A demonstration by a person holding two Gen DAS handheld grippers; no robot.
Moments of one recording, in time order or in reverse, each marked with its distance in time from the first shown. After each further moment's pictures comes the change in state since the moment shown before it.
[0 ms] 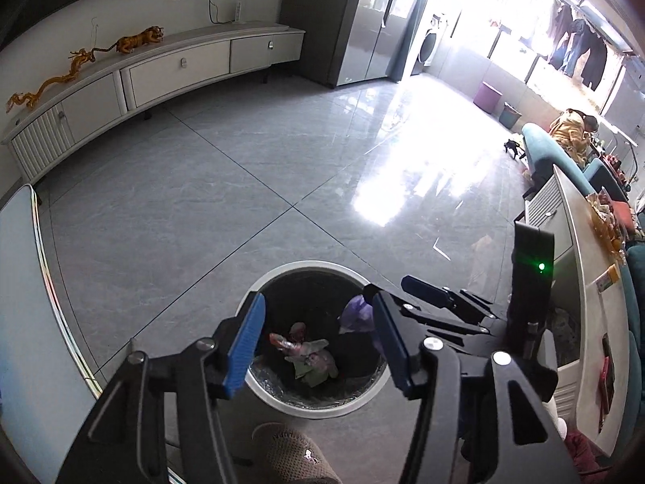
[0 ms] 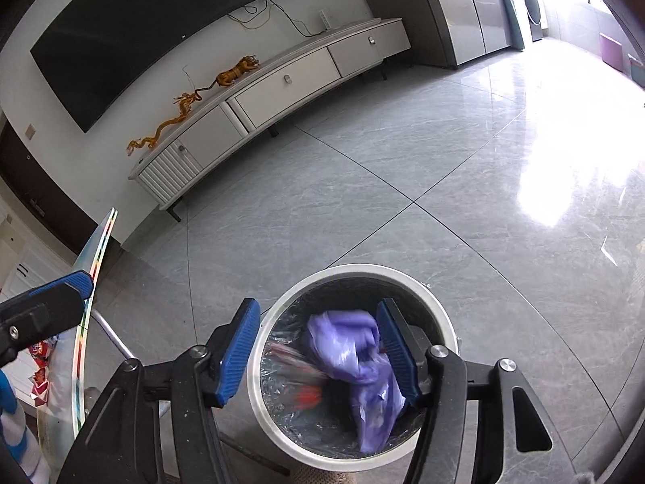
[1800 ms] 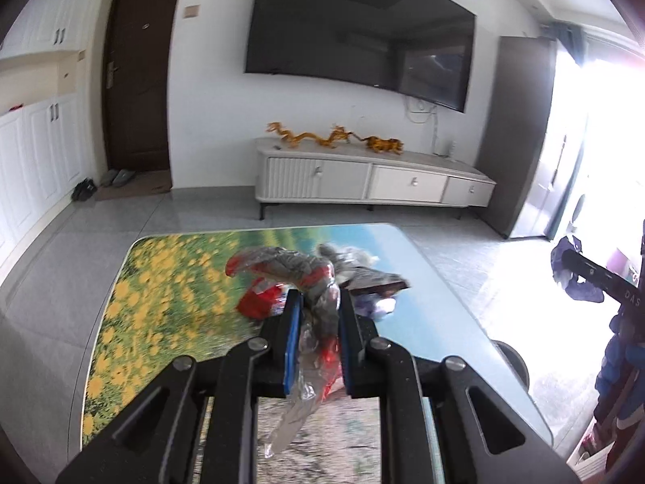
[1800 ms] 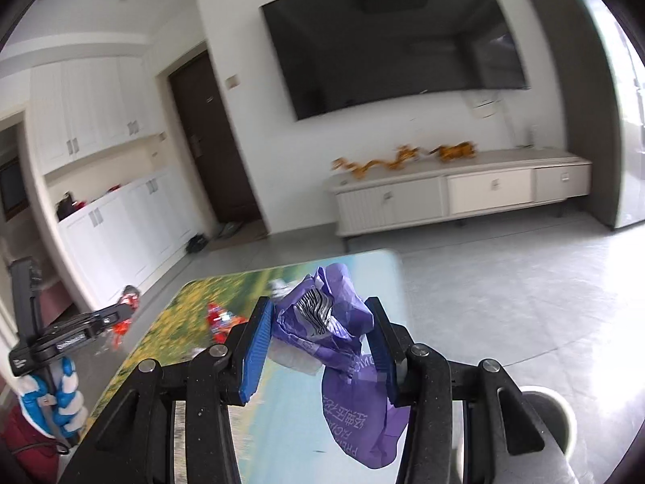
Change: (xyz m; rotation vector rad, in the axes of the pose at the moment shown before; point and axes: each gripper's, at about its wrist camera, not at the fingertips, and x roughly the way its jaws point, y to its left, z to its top) left arm -0.353 0.231 -0.211 -0.396 -0.462 0.519; right arm -0.119 0.299 -0.037 -0.515 -0.241 0.383
